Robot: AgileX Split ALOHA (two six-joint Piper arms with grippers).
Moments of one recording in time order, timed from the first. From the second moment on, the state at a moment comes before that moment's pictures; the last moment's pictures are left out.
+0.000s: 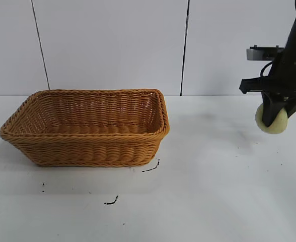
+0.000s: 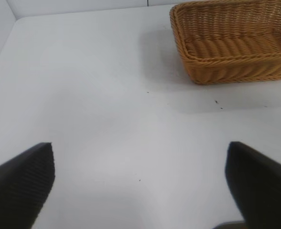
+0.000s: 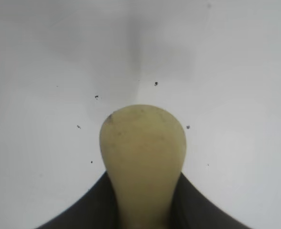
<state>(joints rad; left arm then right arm) 0.00 -0.01 -0.50 0.00 1.07 0.08 0.04 1.94 -1.60 0.04 1.08 -0.08</state>
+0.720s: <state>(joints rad) 0.00 -0.01 -0.50 0.00 1.07 0.08 0.29 2.08 -2.00 0.03 1.19 -0.08</state>
